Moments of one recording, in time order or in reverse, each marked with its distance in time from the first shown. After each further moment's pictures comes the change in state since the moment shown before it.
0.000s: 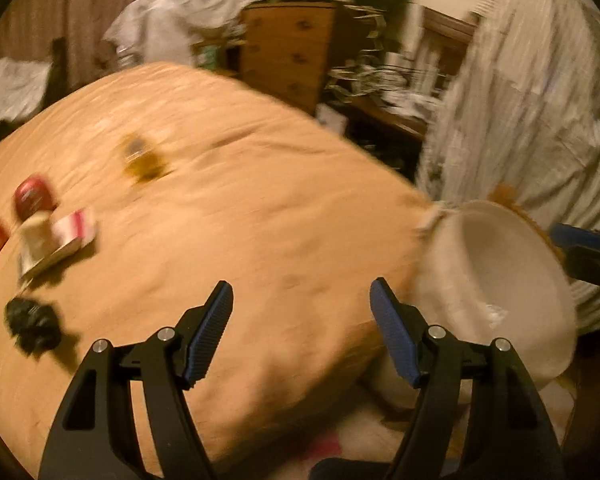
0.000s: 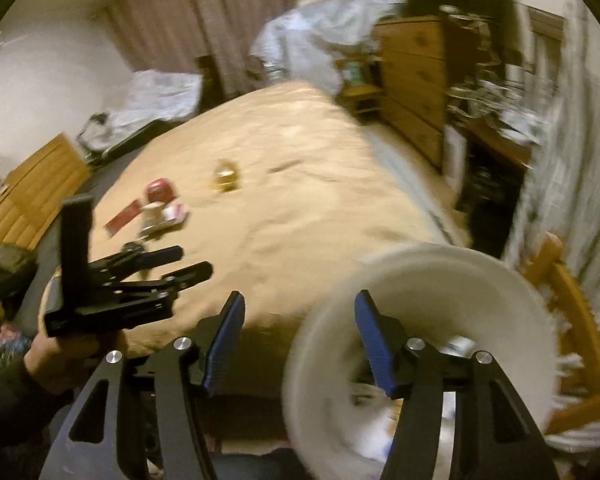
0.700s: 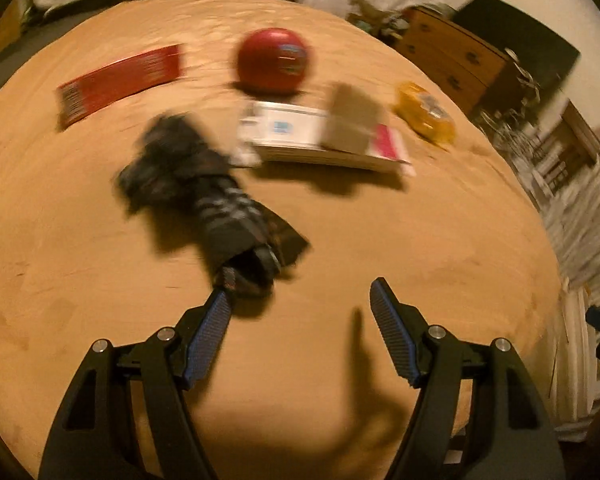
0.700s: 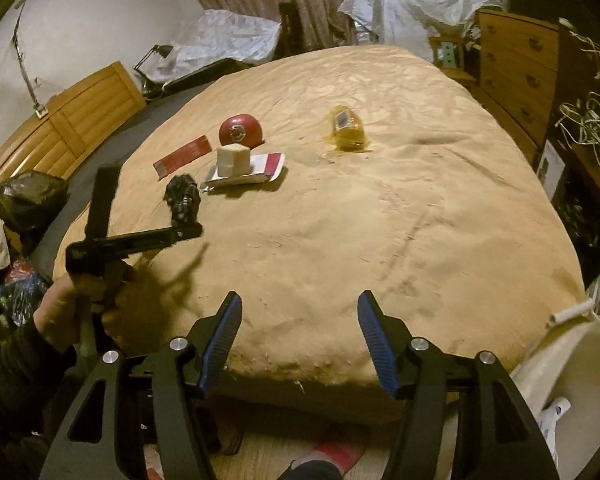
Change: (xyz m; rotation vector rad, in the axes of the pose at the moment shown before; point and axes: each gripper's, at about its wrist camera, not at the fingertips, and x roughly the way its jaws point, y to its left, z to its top) left arm -0.019 0.258 -0.072 -0.475 0.053 0.135; right arm 0.138 0.149 0.030 -0.202 0.158 0.157
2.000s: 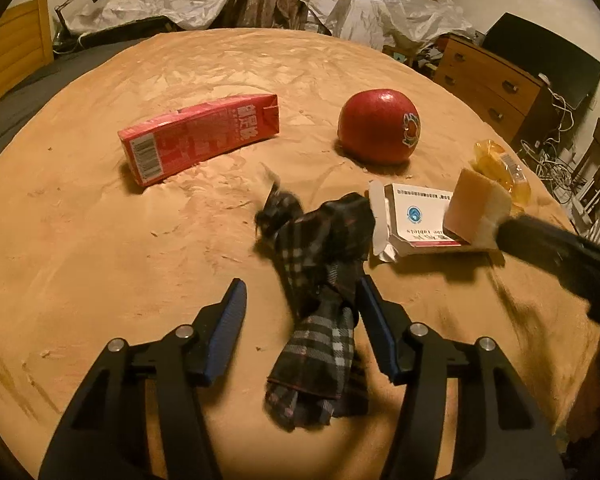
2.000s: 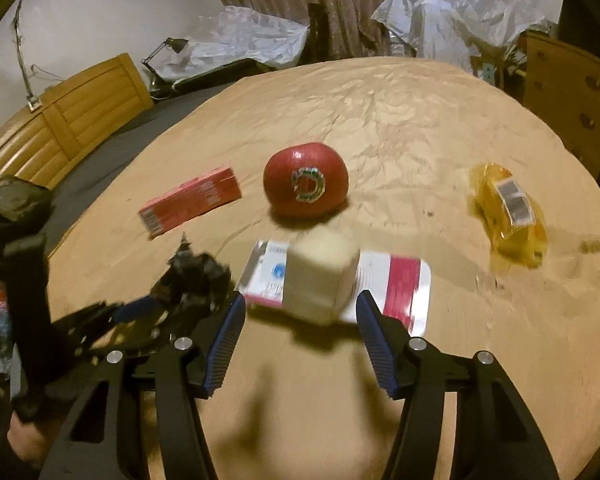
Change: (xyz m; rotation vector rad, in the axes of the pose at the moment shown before) left arm 0.004 0.051 0.043 0.024 -0.125 0.130; right arm 0.211 0.123 0.140 -0.069 -0.045 -0.009
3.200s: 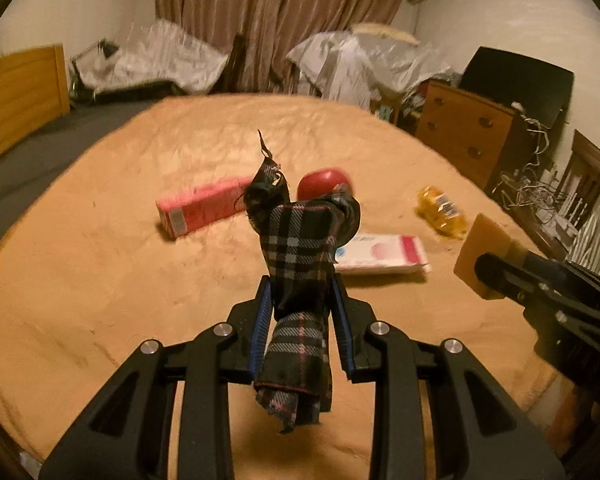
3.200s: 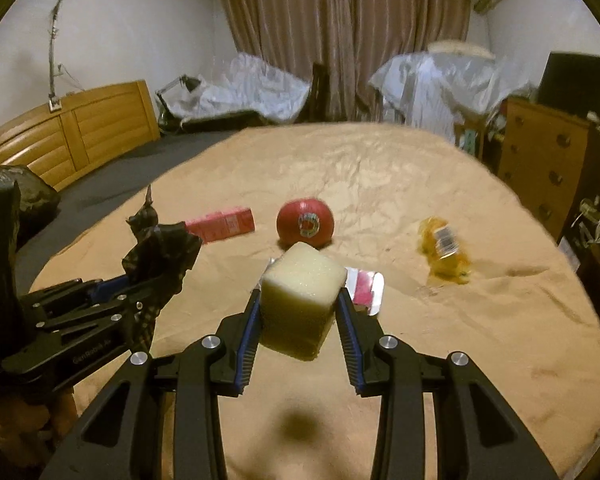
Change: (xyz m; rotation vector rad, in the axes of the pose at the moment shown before) left arm -0.123 -0.051 -0.022 0.053 -0.247 0.031; right arm -0.126 0.034 -0.055 -0.102 -0.242 -0.079
